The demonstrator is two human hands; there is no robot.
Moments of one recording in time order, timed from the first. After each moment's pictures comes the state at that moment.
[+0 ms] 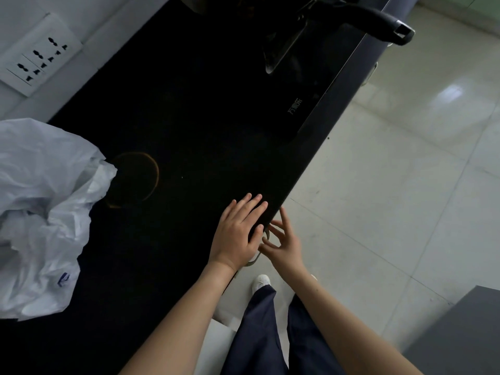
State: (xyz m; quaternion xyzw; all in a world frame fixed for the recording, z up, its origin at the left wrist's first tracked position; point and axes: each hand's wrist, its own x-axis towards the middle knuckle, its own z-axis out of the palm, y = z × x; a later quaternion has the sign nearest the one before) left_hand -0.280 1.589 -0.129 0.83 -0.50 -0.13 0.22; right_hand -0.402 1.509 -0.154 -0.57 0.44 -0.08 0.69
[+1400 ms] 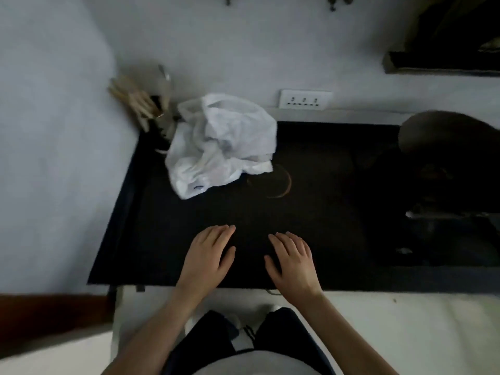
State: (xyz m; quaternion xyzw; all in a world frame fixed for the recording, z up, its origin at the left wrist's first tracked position) left_hand -0.352 1.739 -0.011 0.97 -0.03 0.03 0.22; right_hand -0.325 1.517 -0.005 -0.97 -0.19 0.03 0.18
